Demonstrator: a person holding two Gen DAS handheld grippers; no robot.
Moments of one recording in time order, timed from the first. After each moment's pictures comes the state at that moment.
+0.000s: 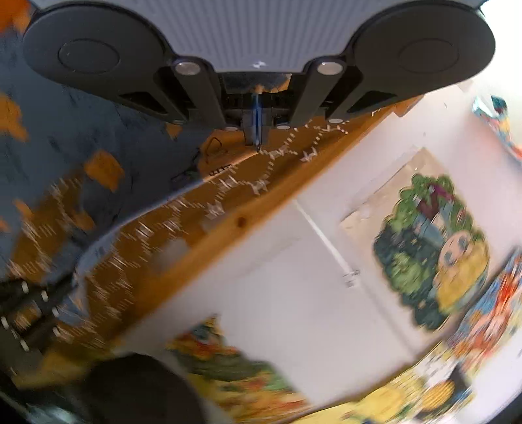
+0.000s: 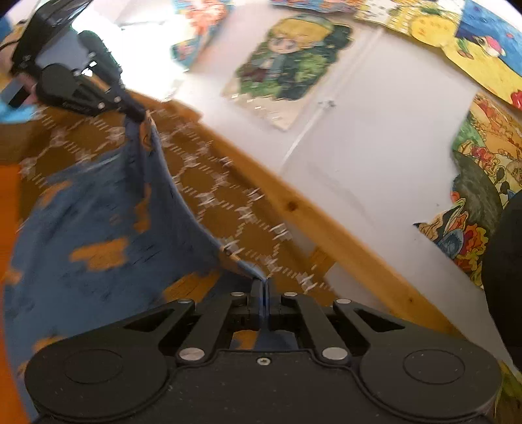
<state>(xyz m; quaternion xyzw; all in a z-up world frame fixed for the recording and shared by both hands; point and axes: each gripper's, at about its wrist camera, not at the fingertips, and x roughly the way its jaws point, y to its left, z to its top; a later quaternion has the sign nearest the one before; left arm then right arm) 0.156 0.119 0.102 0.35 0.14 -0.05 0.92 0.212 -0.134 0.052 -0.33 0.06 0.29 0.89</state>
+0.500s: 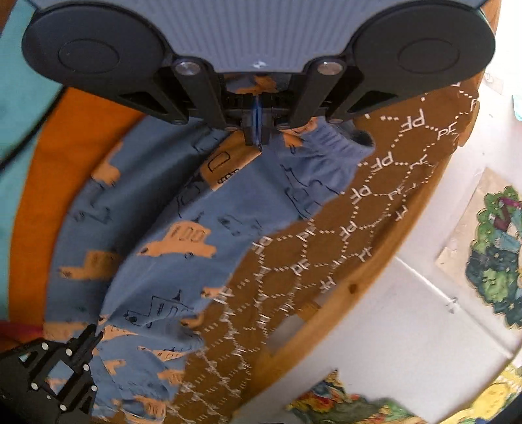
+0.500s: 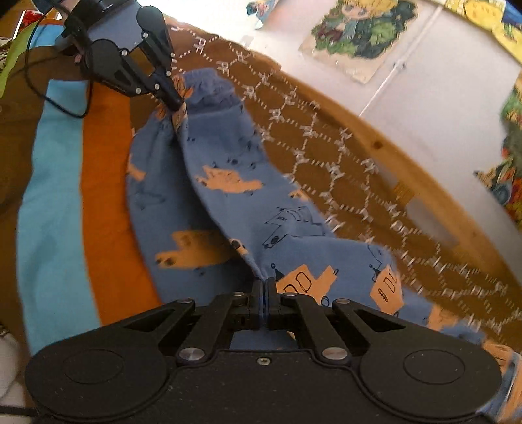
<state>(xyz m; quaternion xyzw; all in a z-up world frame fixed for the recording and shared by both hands) 0.106 0.109 0.003 0.44 0.25 -0.13 0.85 0.110 -0.128 -0.049 -0.36 0.14 0.33 0.86</state>
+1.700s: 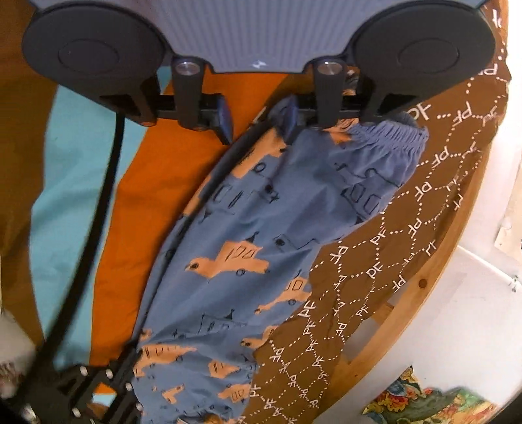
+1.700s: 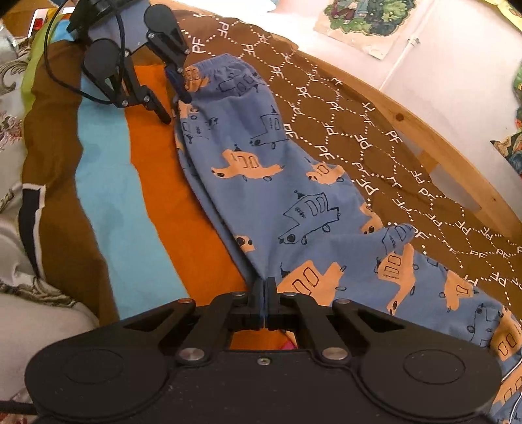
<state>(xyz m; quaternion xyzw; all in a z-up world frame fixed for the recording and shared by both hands) 0.088 0.096 -0.016 0.47 0.30 -0.21 0.80 0.085 -0.132 -0.056 -0.34 0.20 0.35 0.85</state>
